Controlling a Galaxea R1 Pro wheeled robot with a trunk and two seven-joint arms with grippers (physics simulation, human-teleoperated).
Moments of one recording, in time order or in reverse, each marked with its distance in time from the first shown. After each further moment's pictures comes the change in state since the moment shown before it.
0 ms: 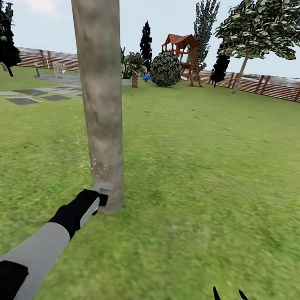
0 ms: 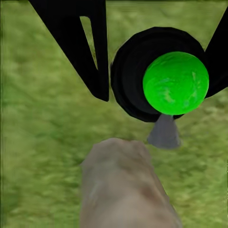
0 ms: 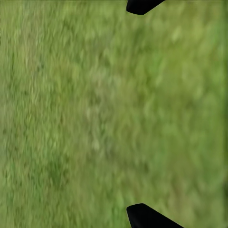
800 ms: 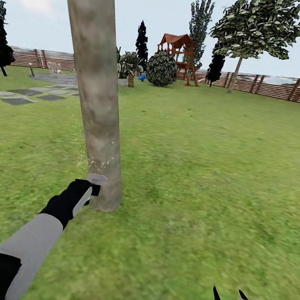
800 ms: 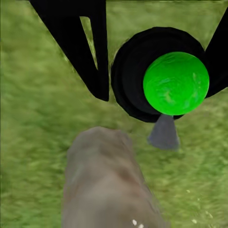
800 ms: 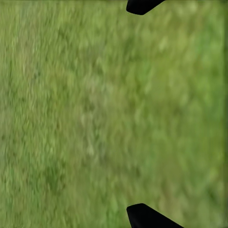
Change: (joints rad) left arm -0.045 0.060 0.012 -0.054 -0.002 0.055 0.005; right arm 0.000 0.000 0.000 0.000 0.000 0.000 0.000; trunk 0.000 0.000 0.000
